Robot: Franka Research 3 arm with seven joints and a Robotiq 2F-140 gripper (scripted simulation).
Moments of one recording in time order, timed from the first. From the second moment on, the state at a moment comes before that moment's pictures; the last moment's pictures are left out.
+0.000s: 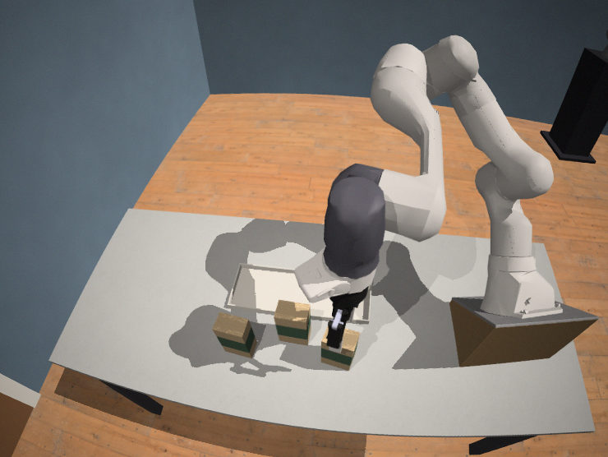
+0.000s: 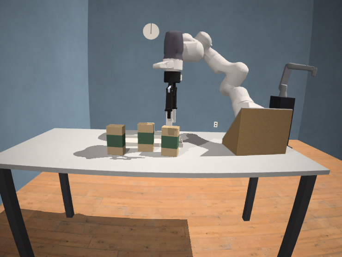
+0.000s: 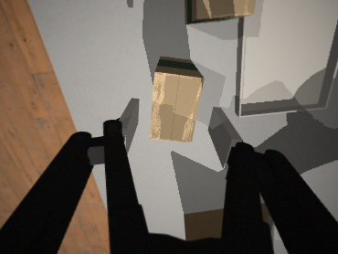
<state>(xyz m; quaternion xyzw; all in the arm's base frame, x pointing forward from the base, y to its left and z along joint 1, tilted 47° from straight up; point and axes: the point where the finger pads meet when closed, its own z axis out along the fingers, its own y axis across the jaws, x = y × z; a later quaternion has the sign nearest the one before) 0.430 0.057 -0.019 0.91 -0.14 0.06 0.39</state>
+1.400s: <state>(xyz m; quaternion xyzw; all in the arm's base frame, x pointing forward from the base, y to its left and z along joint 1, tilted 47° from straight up) 0.429 0.041 -0.033 0.91 -0.14 0.06 0.40</state>
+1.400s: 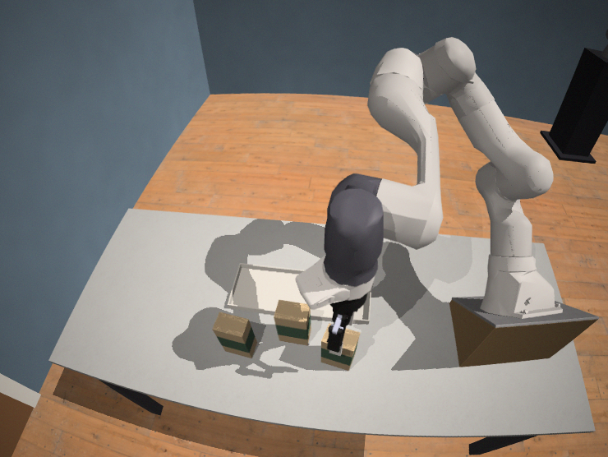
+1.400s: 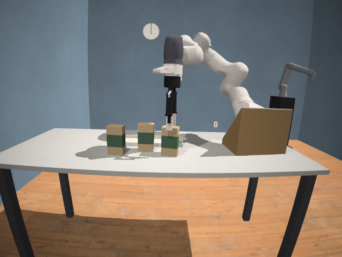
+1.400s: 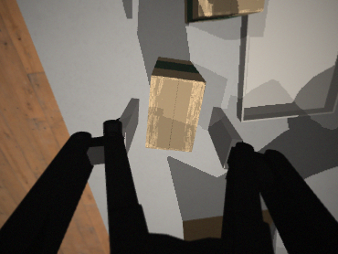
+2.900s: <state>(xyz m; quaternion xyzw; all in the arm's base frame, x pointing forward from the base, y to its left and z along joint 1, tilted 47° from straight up) 0.431 0.011 -0.063 0.91 -0.14 0.06 0.39</state>
